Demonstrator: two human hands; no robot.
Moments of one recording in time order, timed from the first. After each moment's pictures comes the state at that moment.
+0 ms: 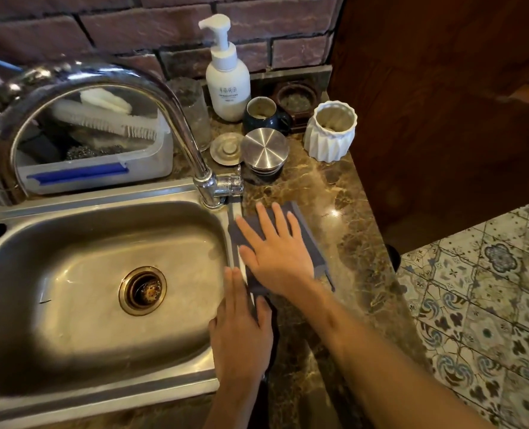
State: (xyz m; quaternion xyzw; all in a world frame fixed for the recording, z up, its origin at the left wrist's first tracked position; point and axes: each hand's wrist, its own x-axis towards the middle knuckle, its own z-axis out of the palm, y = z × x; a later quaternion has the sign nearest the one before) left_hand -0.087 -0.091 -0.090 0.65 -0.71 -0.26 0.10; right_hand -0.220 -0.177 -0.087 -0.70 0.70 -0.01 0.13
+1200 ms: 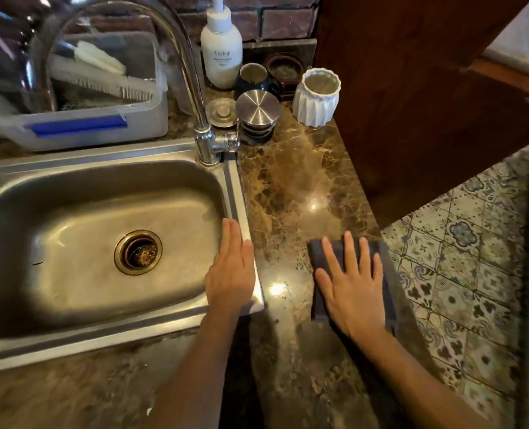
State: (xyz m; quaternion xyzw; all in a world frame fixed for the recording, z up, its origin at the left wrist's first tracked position) left_hand -0.062 -0.100 -0.073 0.59 -0.72 -0.35 0.09; right_hand -0.243 0.026 -0.077 -0.53 0.84 0.04 0.08
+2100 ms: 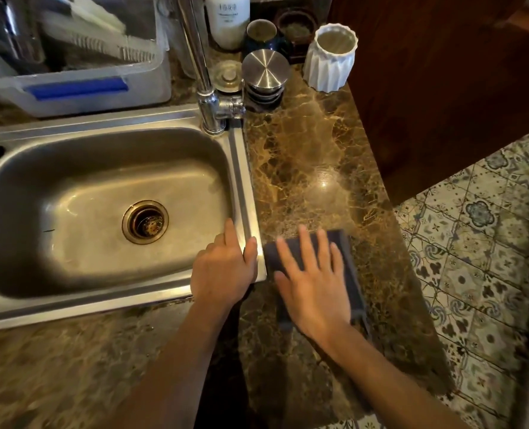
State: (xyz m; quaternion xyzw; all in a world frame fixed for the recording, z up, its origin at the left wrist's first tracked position) left_hand -0.029 -0.072 -0.070 0.54 -0.82 -0.15 -0.08; right_hand -0.172 0.033 -0.076 -0.61 0.78 0.03 0.13
